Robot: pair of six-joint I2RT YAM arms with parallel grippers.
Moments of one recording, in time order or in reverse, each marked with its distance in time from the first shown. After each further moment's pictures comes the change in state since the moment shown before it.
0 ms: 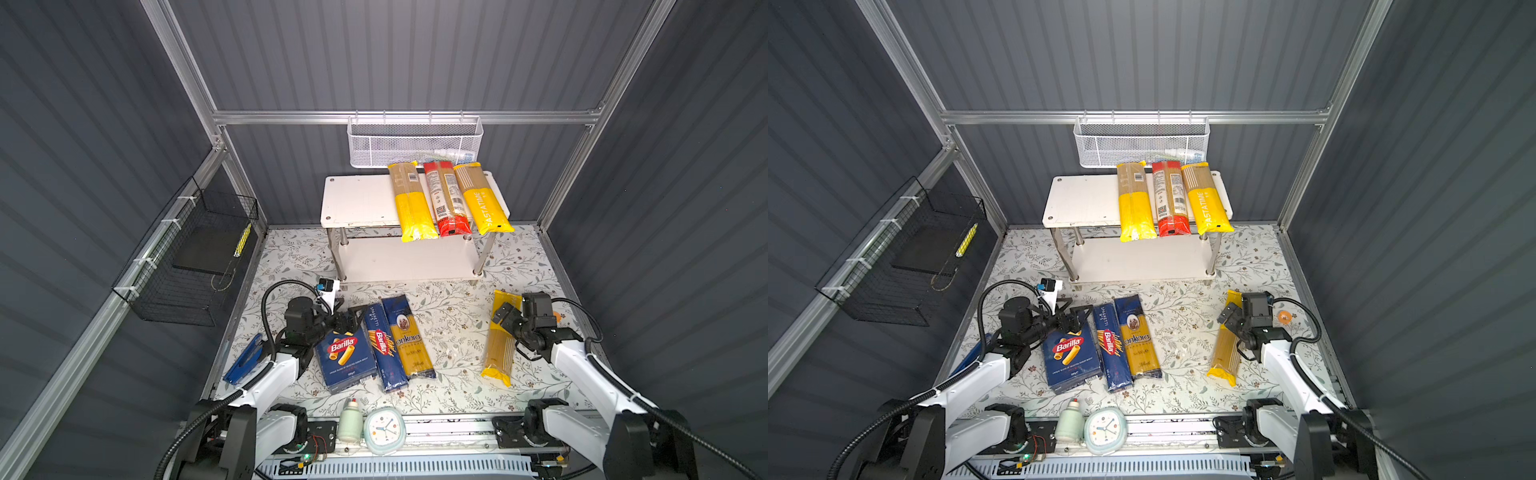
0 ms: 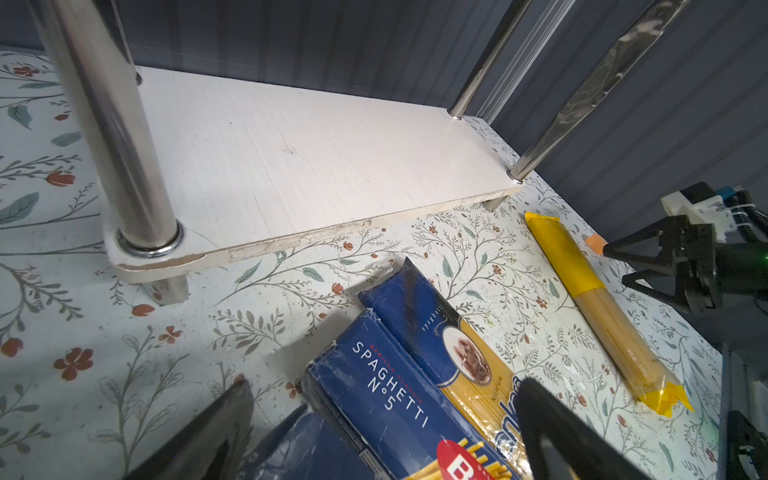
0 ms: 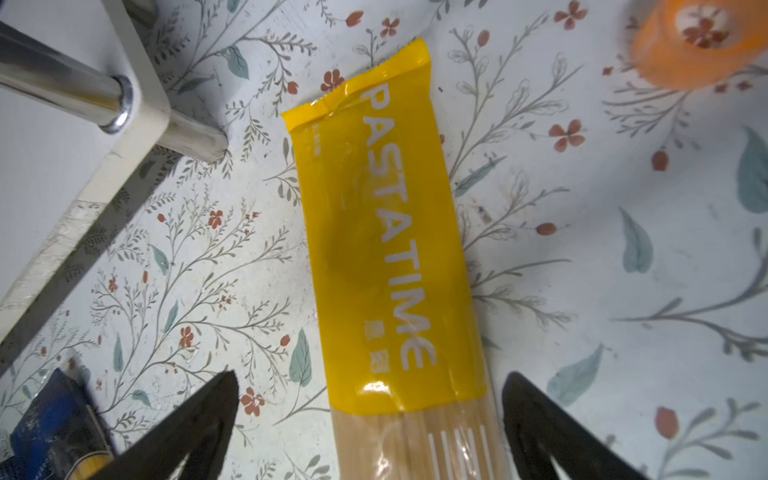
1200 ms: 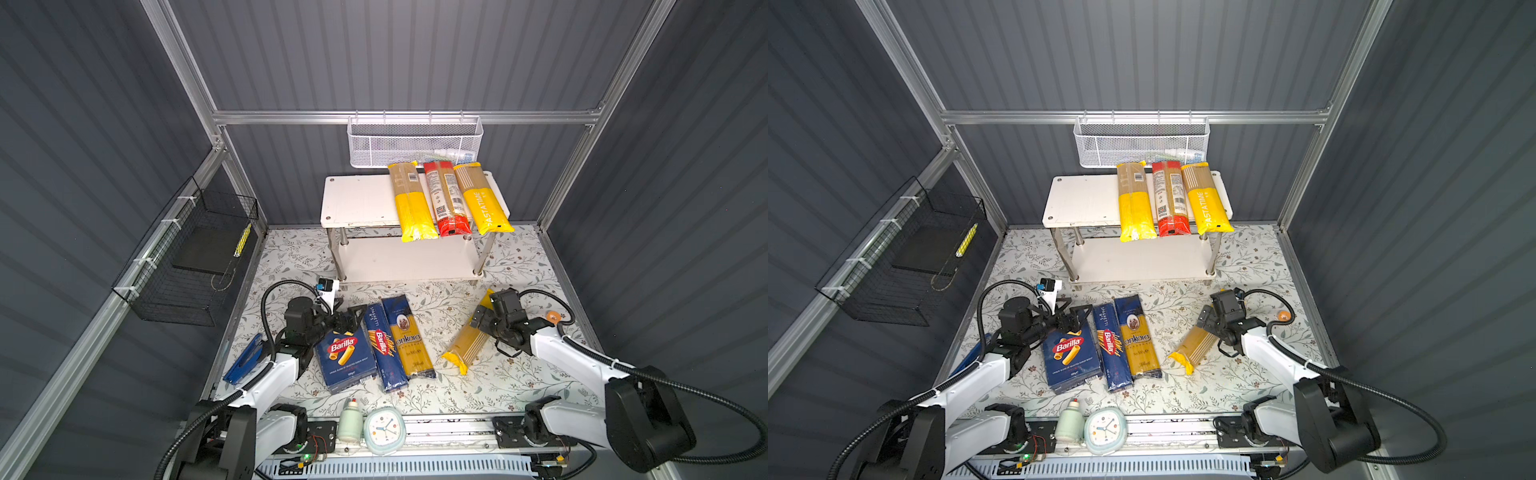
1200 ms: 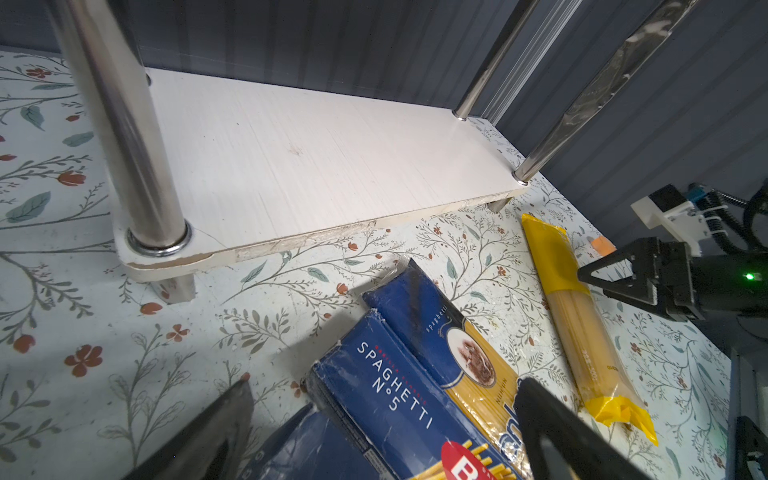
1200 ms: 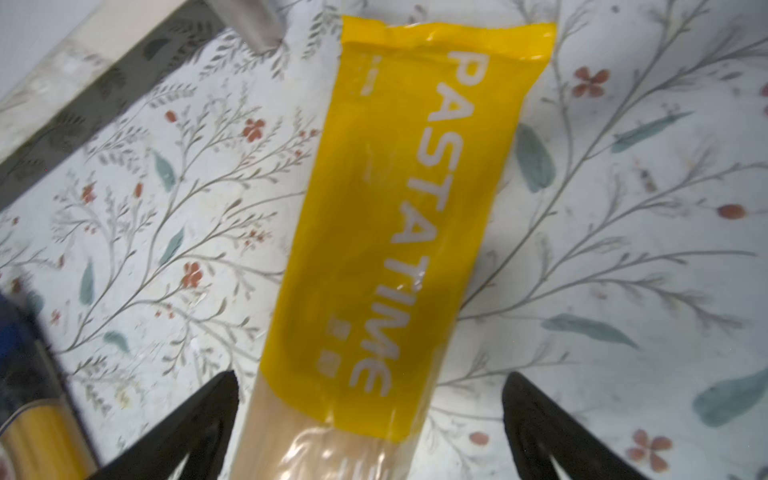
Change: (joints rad) left arm 0.000 -0.003 0.000 -0.003 -0.014 0.000; right arm 0.234 0.168 0.045 0.047 0.115 0.023
